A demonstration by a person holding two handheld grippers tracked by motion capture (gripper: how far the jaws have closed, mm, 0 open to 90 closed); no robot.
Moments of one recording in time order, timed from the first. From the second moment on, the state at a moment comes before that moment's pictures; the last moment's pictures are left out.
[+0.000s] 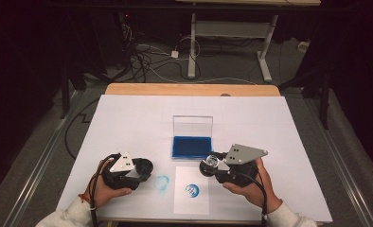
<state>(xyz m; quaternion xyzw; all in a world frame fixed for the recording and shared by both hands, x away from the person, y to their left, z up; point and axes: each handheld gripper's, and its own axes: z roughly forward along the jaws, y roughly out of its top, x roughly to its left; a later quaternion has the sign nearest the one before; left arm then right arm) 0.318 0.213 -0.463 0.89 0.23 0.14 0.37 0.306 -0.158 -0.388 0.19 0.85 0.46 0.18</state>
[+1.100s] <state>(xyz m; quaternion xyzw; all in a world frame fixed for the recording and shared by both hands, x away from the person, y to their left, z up) 0.320 0.197 -0.460 0.89 0.22 0.14 0.38 0.313 -0.159 -0.382 0.20 0.84 0.48 0.19</state>
